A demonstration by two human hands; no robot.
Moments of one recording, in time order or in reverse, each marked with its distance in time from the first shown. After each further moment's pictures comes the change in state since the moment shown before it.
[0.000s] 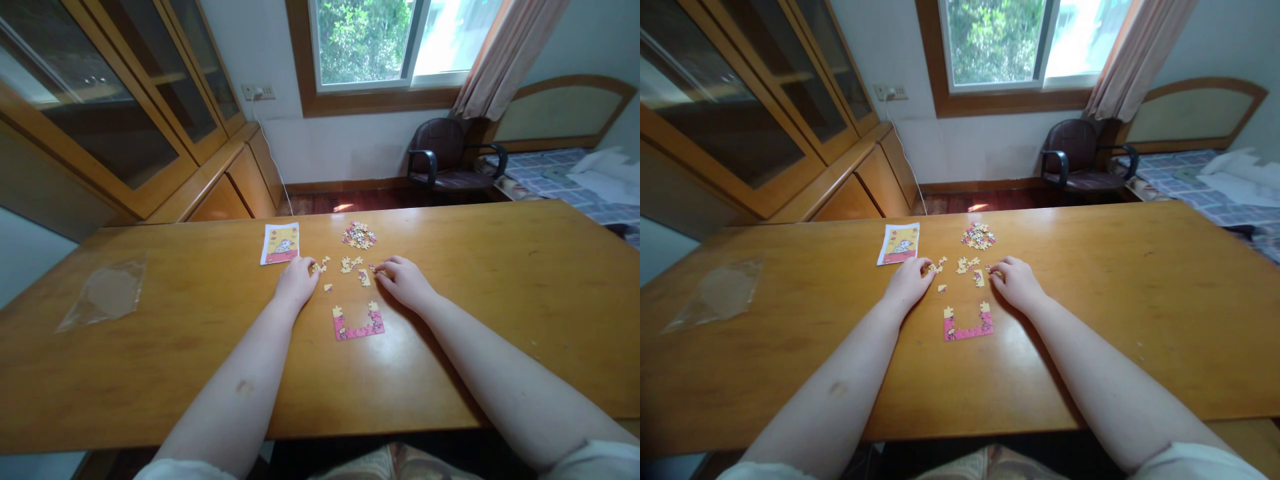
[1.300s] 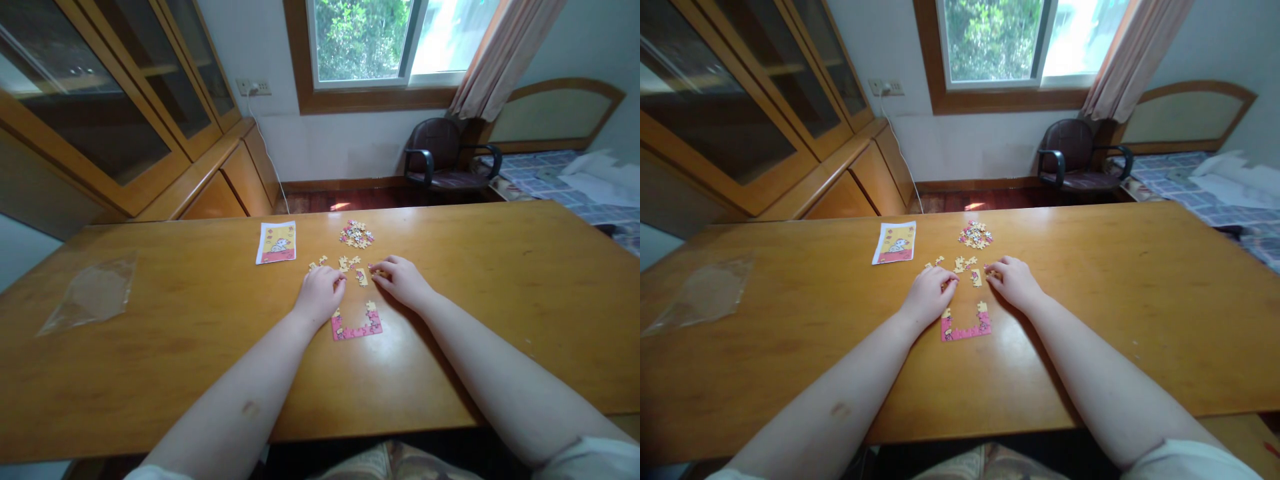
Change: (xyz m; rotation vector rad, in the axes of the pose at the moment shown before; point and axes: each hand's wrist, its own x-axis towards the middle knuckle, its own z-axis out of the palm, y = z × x) left_hand -0.030 0.051 0.006 -0.149 0.051 0.315; right_hand 0.001 0.005 0.004 -0.053 -0.037 -0.027
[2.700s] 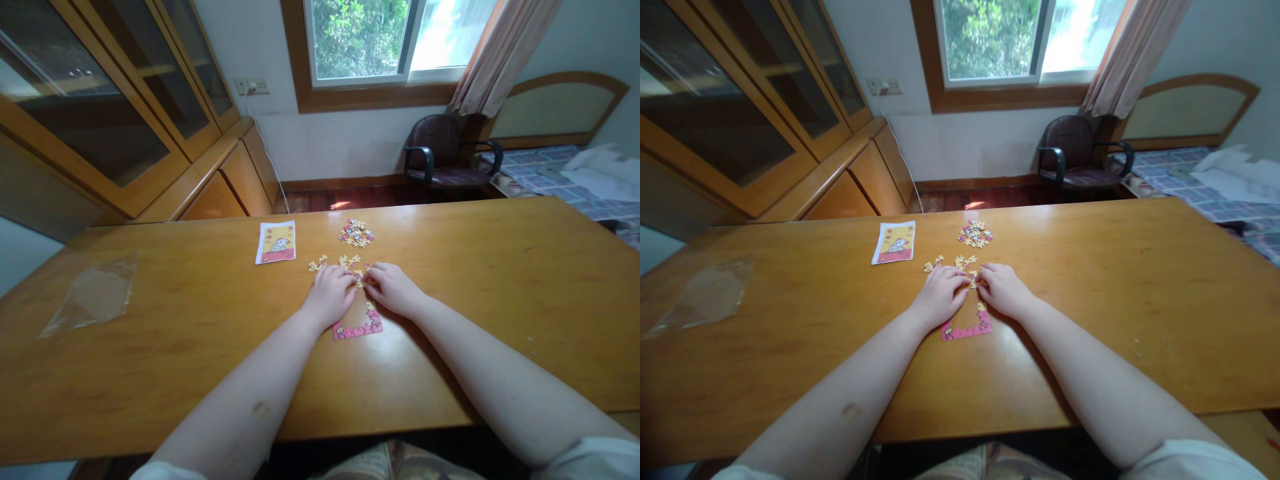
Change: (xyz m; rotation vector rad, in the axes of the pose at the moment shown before) left_hand -0.001 0.010 0.009 0.012 -0.065 0.162; right_hand -0.004 -0.024 0.003 0.064 -0.015 -0.209
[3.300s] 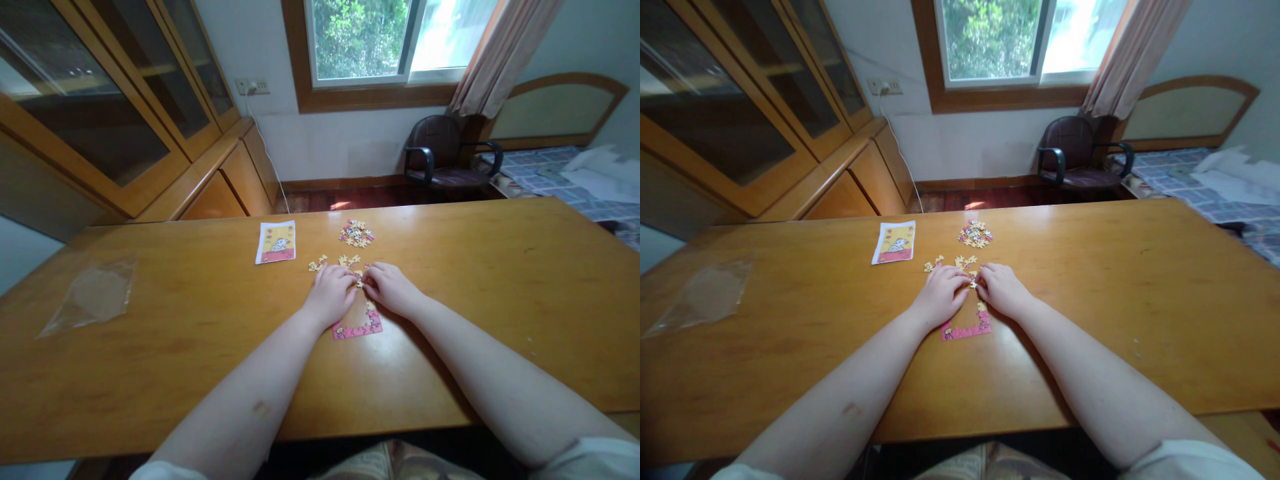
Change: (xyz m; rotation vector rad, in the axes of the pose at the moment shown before) left_hand 0.001 0.001 0.000 -0.010 -0.005 0.002; right_hand 0.002 0.001 0.006 -0.024 -0.018 0.045
